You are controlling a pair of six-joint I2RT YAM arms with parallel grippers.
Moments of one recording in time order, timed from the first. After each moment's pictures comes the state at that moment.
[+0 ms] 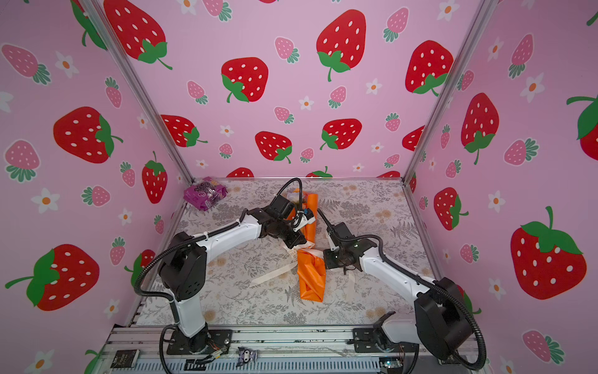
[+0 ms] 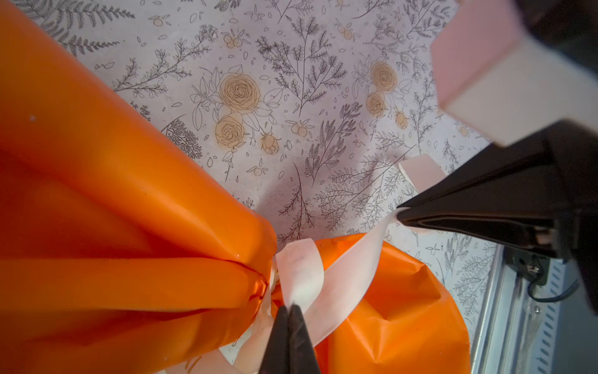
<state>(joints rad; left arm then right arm) -0.67 1.89 1.45 -0.60 0.45 0.19 0.67 1.32 0.81 -0.59 -0.08 0.34</state>
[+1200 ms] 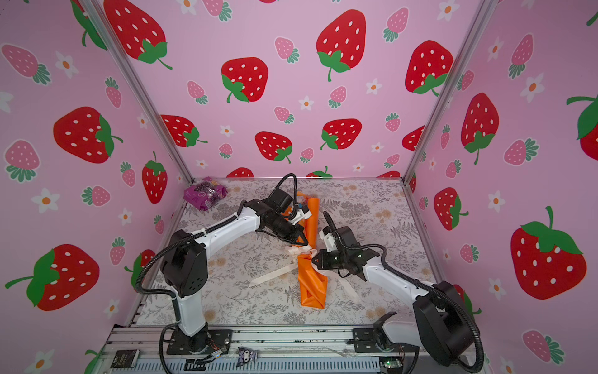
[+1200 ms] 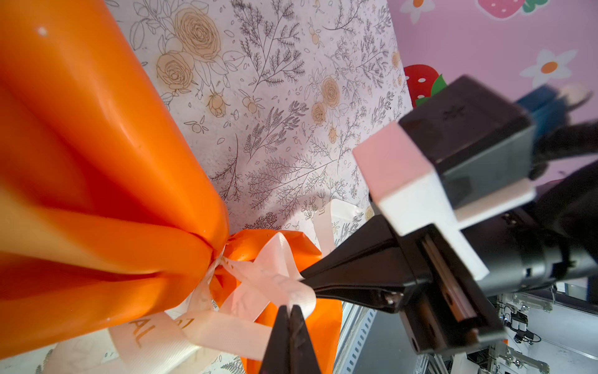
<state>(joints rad) -0.63 1.92 1.59 -0.81 0.69 -0.16 0.64 1.28 0.65 -0.19 -0.49 0.54</state>
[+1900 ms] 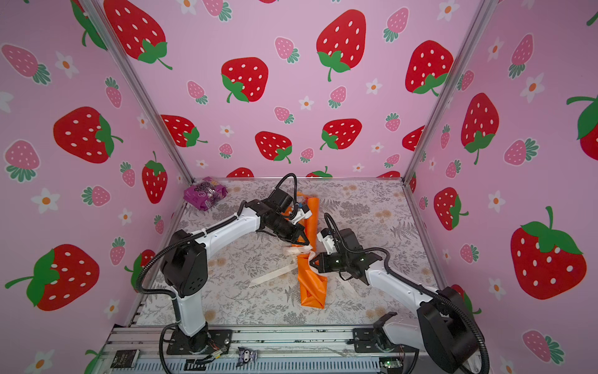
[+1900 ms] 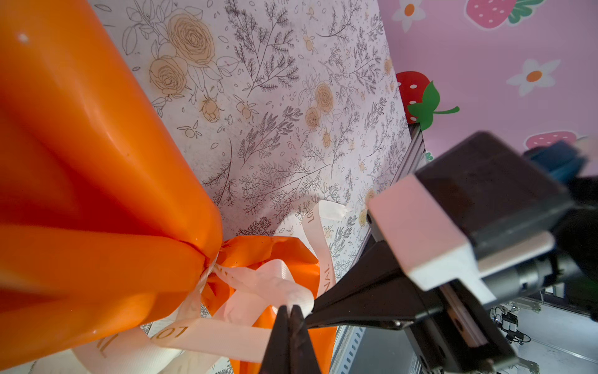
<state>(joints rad) -0.63 1.92 1.58 -0.78 0.71 -0.18 0.64 1.23 0.61 -0.14 -0.56 0.46</state>
